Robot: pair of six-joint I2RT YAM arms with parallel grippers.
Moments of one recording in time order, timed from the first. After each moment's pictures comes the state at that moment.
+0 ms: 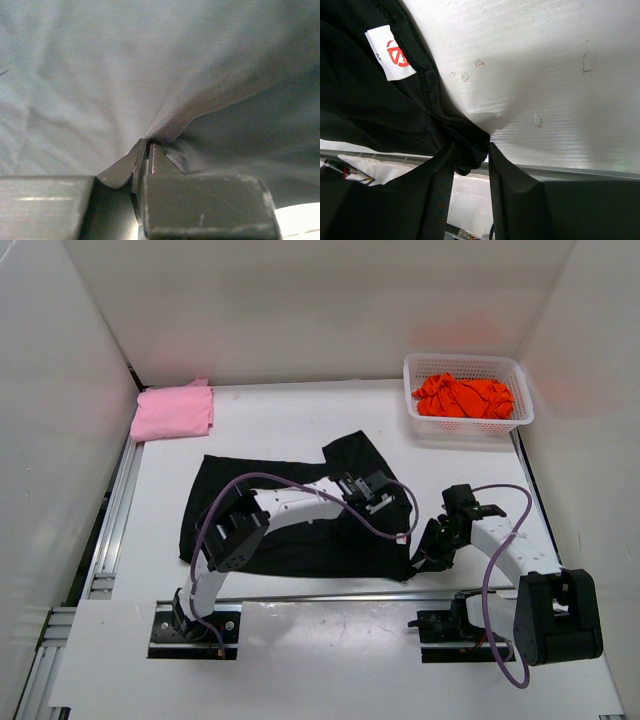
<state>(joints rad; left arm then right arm) -1.08 2.06 1.55 -0.81 -0.31 0.00 0.16 1.15 0.53 -0.78 -0.32 0.60</state>
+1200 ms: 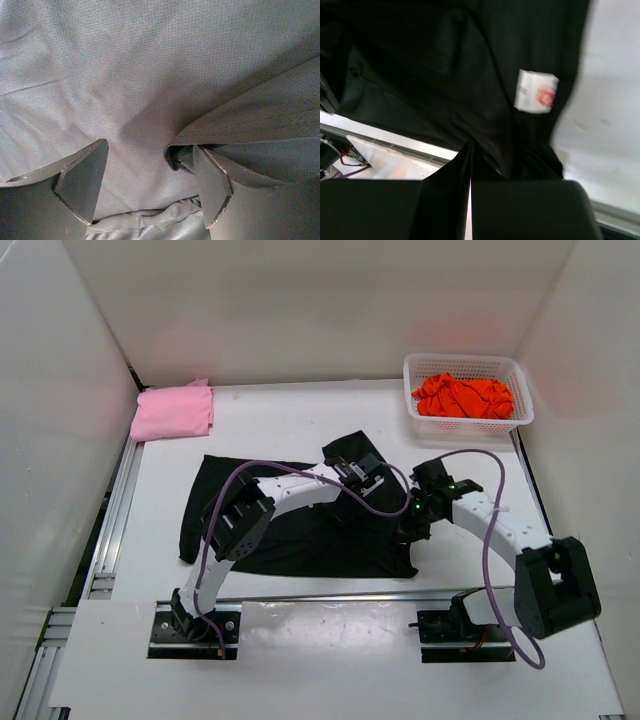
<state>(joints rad) -0.94 2.14 1.63 -0.81 -0.33 0.00 0.37 1.29 0.74 -0.69 -0.33 0.58</state>
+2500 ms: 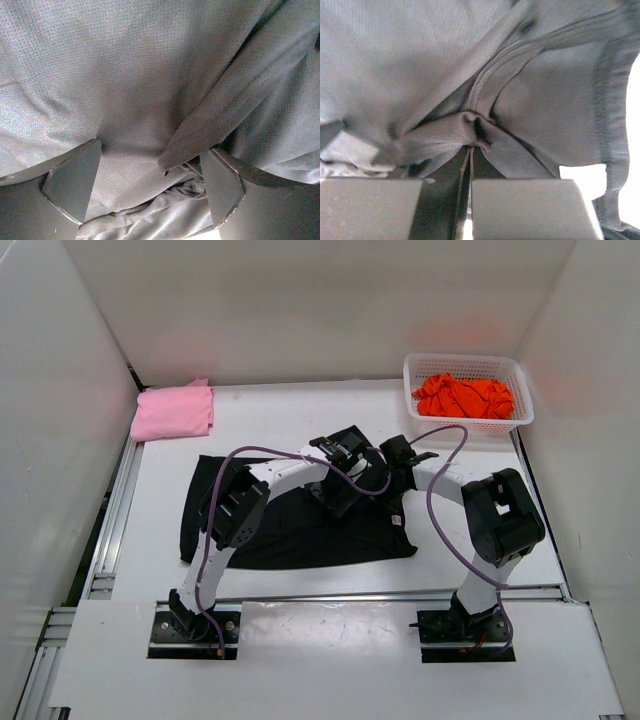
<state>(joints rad) -0.81 2.18 1.71 -0.90 -0.06 -0.02 0.46 1.76 1.02 -0.47 -0.17 0.87</state>
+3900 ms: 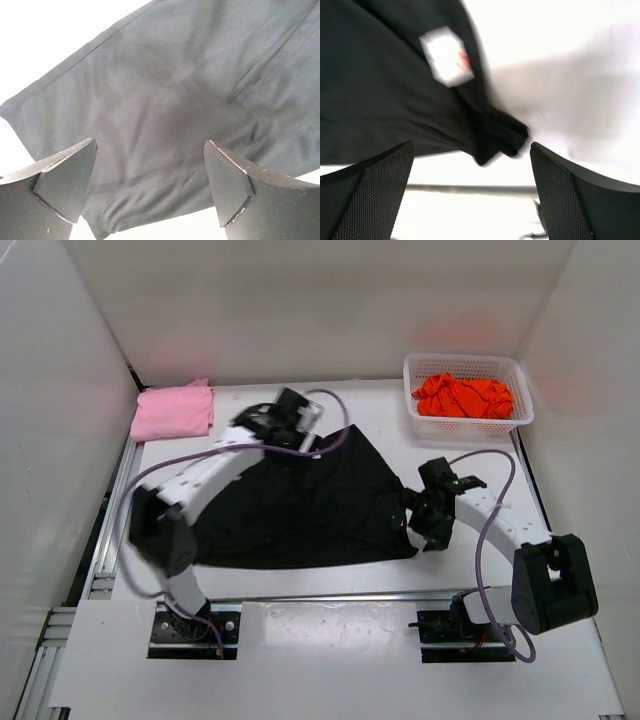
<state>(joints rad) -0.65 1.85 1.68 -0.92 -0.18 0.00 0.33 1.34 0.81 -0.77 -0.13 0.69</state>
